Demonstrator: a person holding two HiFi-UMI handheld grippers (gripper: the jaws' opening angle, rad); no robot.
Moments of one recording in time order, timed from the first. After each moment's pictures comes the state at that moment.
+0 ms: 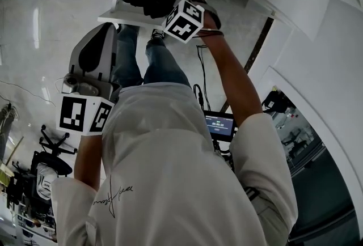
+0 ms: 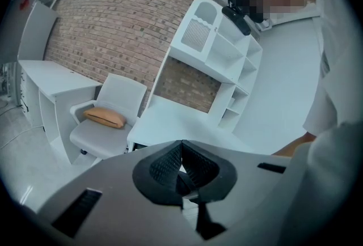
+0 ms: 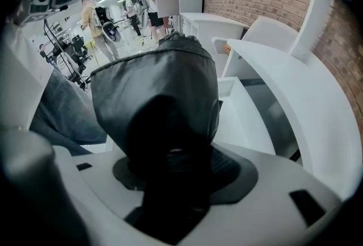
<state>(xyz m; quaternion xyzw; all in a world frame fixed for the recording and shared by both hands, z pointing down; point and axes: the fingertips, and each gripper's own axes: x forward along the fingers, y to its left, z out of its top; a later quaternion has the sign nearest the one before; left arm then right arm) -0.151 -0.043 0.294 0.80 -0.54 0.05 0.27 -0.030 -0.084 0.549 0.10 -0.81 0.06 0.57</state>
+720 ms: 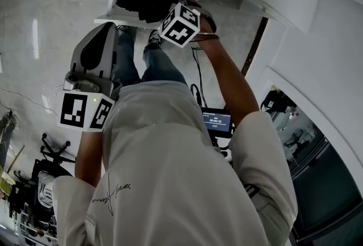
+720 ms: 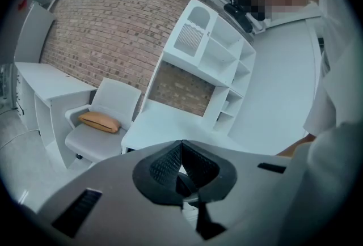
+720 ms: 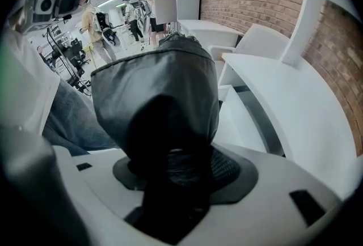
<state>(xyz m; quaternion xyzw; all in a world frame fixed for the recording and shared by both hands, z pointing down) -0.139 -0.038 0.278 0.81 -0.53 0.03 0.25 -0.031 -0.074 0.517 0.12 -0.82 0.06 0.56</state>
